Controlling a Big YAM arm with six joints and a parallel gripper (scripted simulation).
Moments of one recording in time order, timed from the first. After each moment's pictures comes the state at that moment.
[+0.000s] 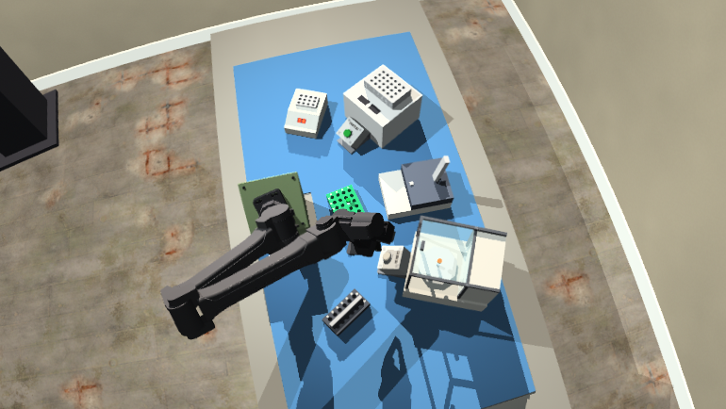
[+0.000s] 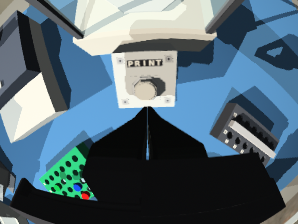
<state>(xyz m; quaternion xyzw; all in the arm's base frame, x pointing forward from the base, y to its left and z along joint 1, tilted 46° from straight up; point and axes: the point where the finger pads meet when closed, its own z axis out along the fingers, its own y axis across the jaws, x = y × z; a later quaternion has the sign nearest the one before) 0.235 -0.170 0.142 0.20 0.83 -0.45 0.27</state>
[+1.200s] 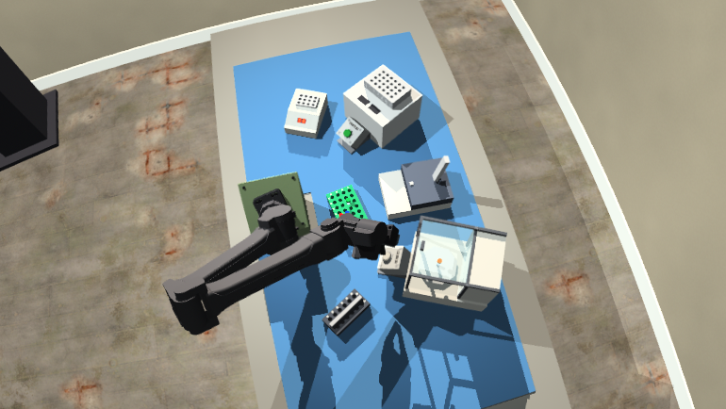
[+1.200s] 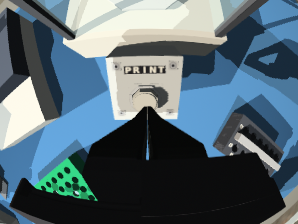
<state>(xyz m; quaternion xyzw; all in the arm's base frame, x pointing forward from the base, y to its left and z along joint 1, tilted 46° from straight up) 0.241 -0.192 0.129 0.19 0.83 -0.46 0.27</state>
